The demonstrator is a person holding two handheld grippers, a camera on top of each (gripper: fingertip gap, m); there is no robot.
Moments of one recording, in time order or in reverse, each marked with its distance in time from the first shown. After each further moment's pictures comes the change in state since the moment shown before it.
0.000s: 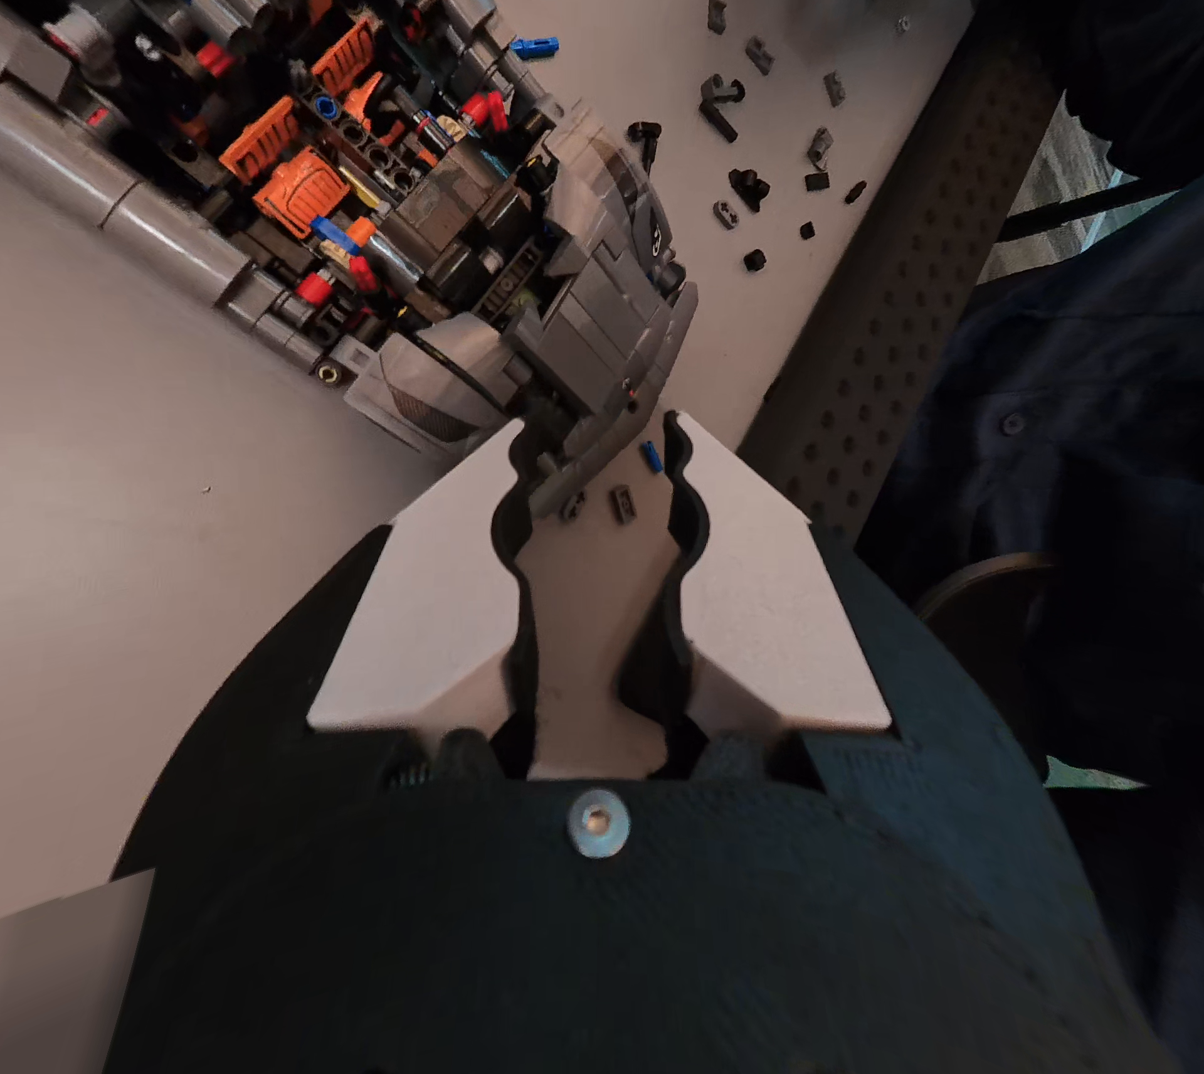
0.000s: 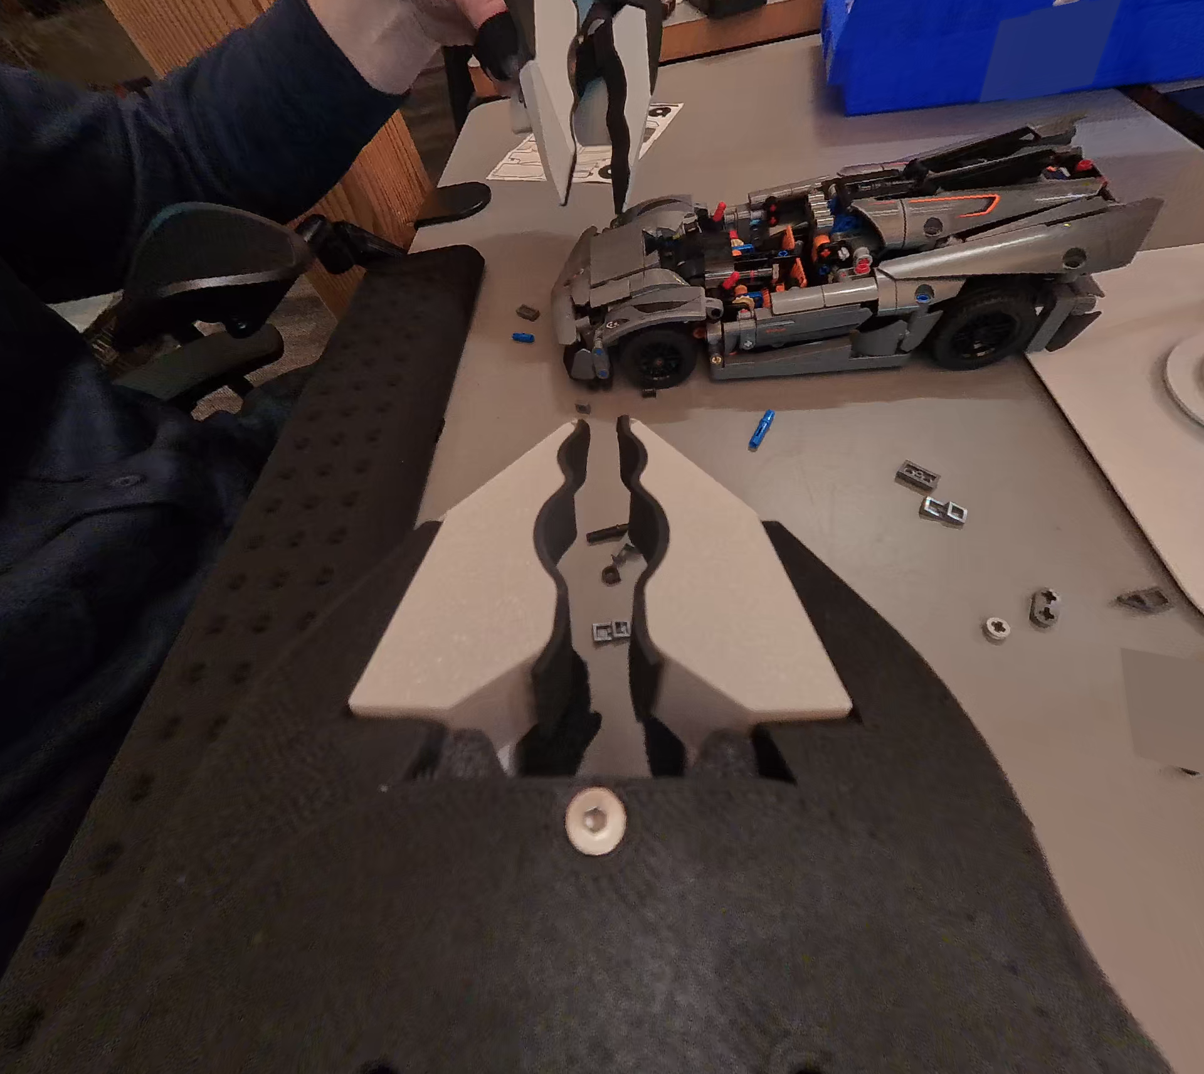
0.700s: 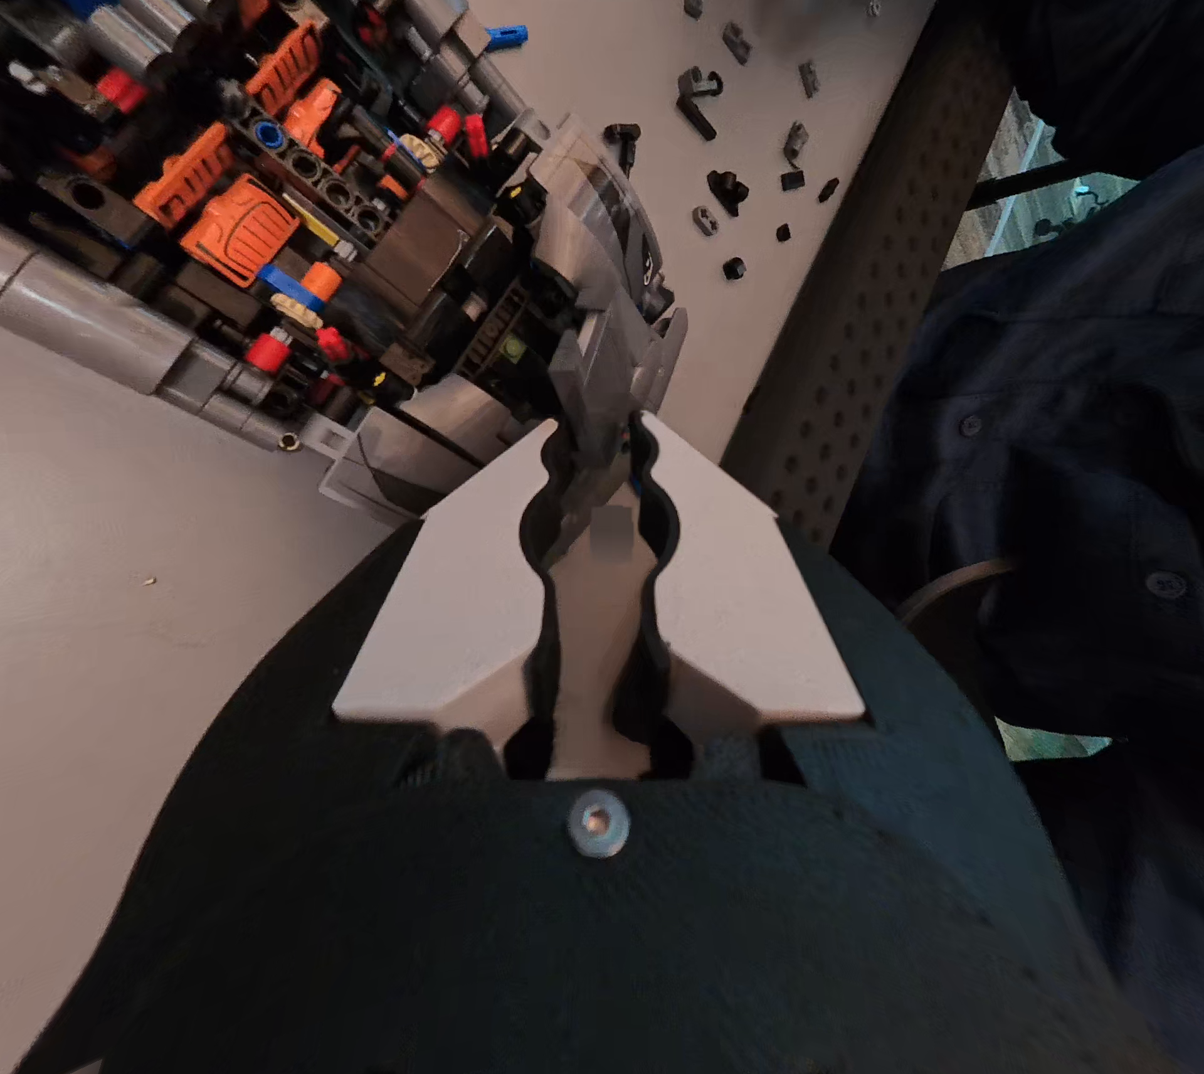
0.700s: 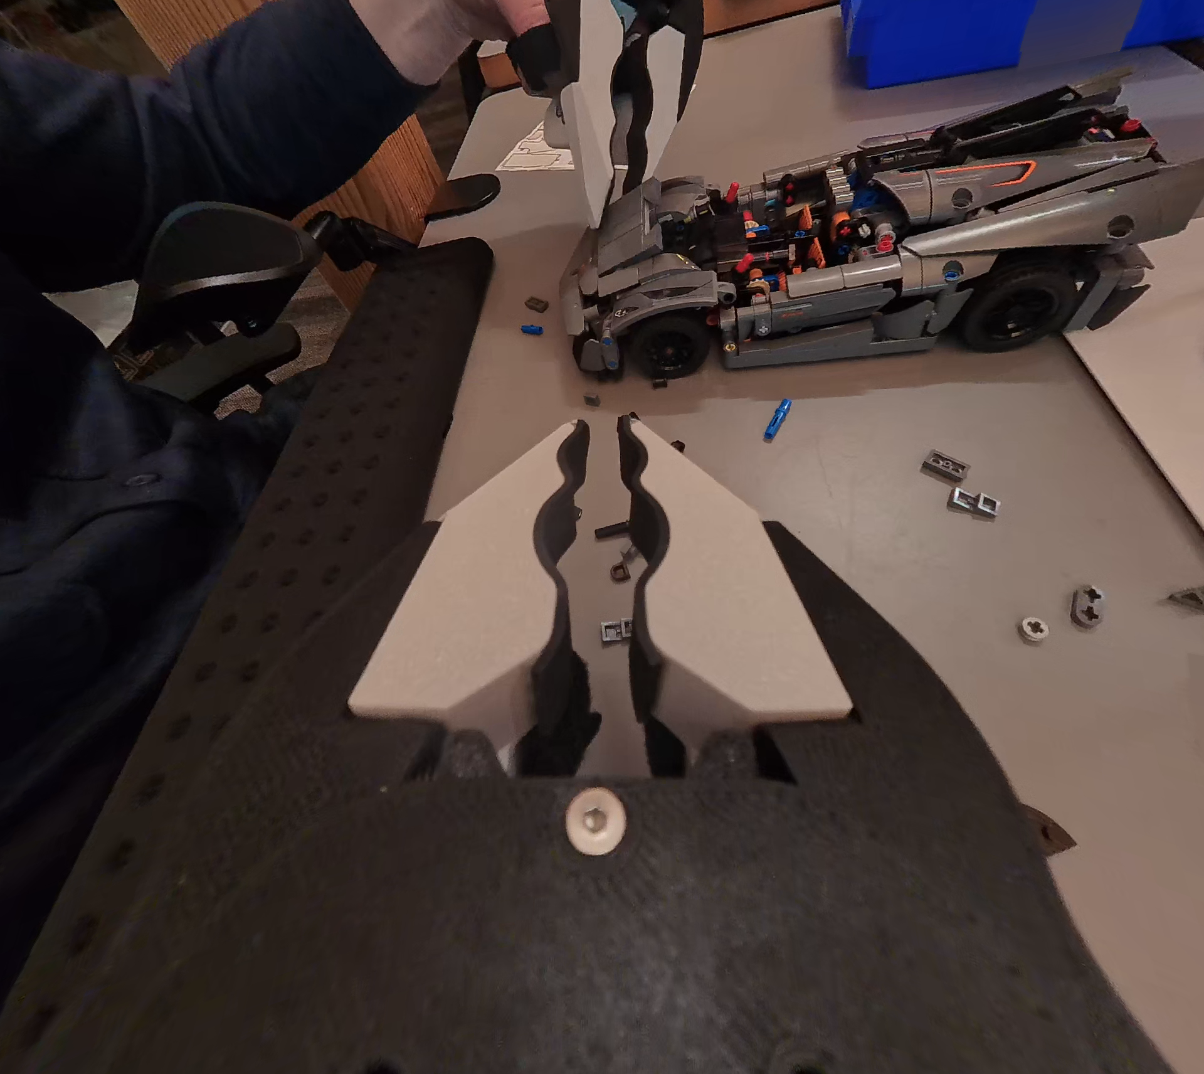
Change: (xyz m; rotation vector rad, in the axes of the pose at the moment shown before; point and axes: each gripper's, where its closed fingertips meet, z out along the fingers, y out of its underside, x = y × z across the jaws) left arm 0.000 -0.009 0.021 -0.075 0.109 -0.024; right arm 0.000 0.006 0.006 -0.014 -0.026 0.031
